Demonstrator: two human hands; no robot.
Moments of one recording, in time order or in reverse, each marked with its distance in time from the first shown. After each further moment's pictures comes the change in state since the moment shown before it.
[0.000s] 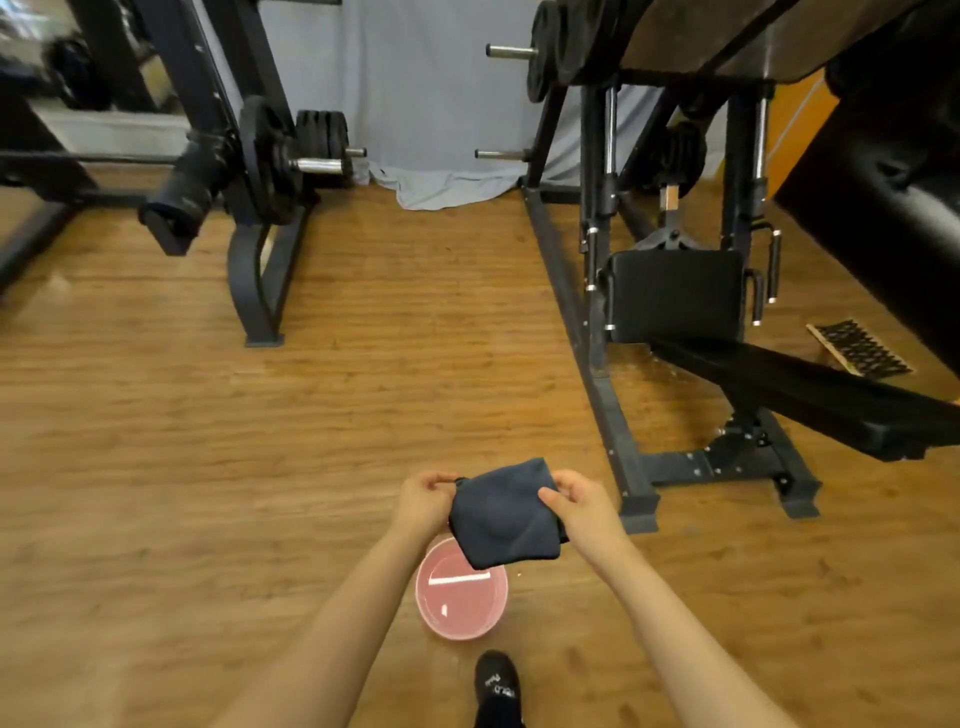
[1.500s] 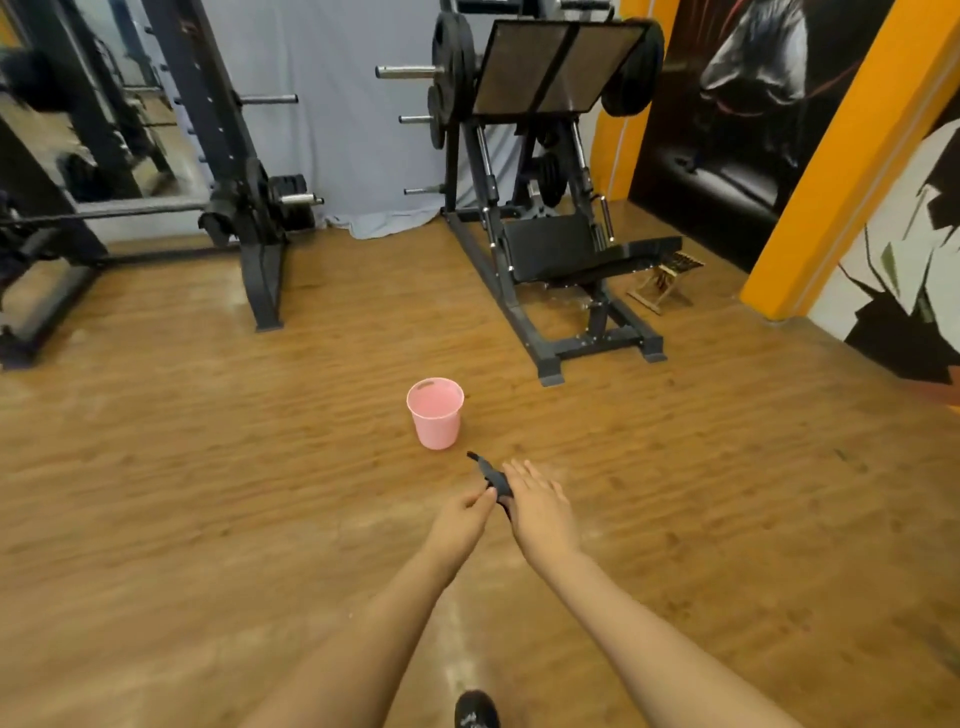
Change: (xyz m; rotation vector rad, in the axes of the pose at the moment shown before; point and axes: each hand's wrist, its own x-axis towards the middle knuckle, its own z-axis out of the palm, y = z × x) left_hand -0.715 -0.461 -0.067 0.291 -0.338 0.374; right_hand -0.796 0.240 0.111 -0.964 0.198 -0.198
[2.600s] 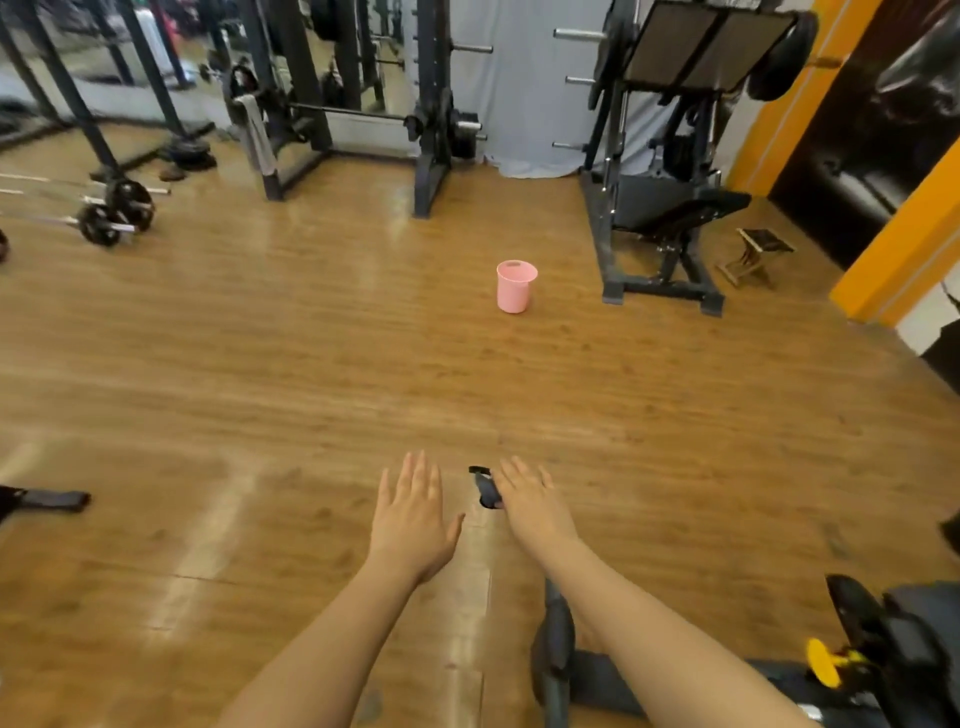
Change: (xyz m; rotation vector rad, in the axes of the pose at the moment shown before) left_hand -0.757 -0.166 0.374 1.181 0.319 -0.247; right_hand -0.777 0.147 0.030 -0.278 -0.186 -0.521
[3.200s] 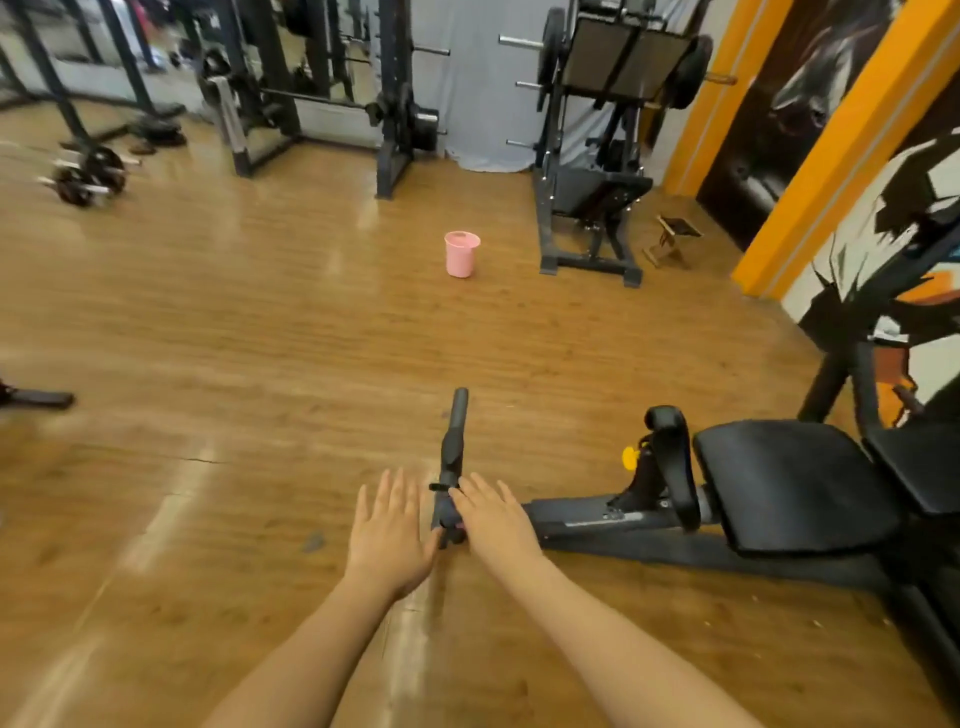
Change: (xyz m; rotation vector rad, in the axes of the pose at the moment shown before) left_hand -0.404 0.202 0.106 -0.006 -0.021 0.038; right_hand -0.466 -0.004 0.064 -0.065 -0.027 -0.076
